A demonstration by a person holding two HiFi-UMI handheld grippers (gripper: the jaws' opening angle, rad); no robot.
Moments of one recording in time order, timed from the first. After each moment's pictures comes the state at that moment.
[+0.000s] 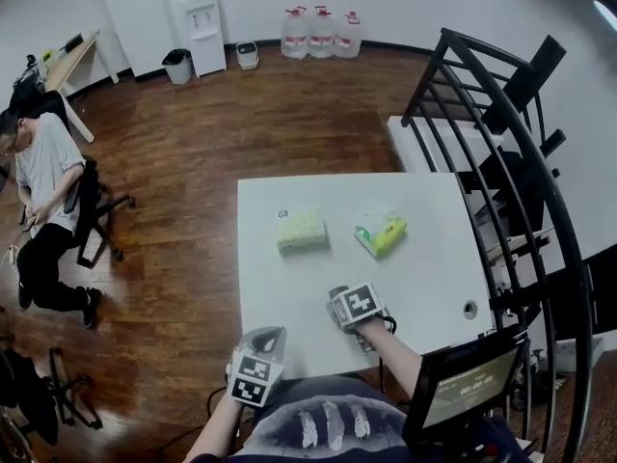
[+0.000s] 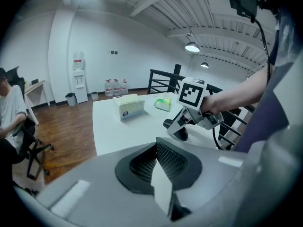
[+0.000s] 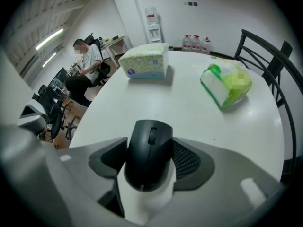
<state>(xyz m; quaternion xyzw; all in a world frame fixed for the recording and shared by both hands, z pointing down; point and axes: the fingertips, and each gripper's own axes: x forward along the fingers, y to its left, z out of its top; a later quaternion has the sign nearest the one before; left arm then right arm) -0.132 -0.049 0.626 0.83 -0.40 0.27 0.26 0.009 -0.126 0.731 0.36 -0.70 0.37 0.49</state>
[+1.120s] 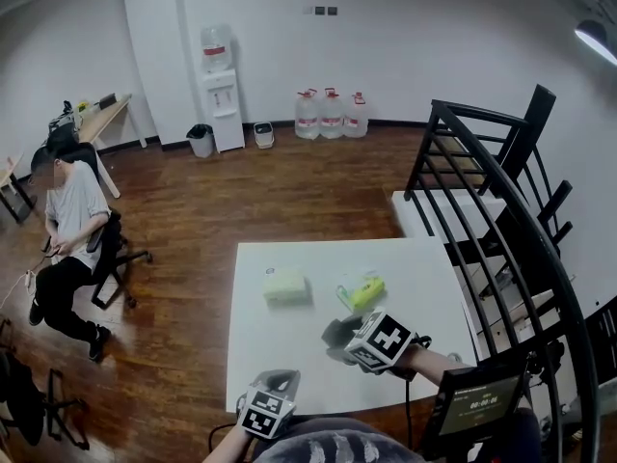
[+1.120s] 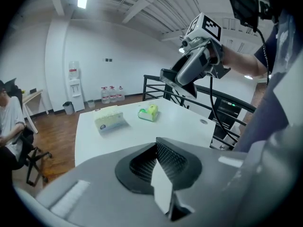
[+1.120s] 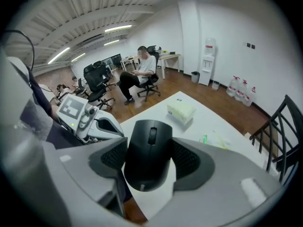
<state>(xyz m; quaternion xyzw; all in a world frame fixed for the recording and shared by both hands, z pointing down) -0.022 -0.015 0.572 0.85 -0.41 0.26 0.21 0.040 -0.087 0.492 0.14 -0.86 0.16 0.46</state>
